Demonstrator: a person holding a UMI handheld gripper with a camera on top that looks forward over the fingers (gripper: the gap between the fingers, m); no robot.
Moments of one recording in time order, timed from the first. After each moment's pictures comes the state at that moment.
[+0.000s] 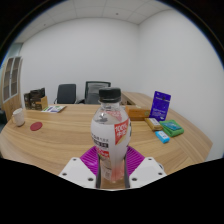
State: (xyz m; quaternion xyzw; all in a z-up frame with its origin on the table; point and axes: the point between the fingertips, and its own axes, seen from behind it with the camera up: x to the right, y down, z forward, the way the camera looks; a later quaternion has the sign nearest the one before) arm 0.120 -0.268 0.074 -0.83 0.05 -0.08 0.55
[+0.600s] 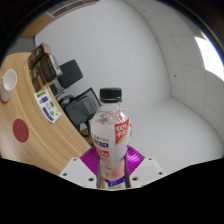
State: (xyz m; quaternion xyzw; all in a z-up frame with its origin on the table) arm -0.091 -0.105 0.296 -0.69 -0.23 -0.49 0.48
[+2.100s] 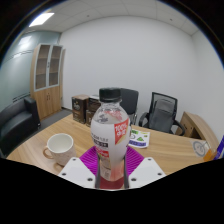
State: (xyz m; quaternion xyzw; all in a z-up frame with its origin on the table) arm -0.294 -0.040 0.113 -0.82 -0.17 0.06 0.55
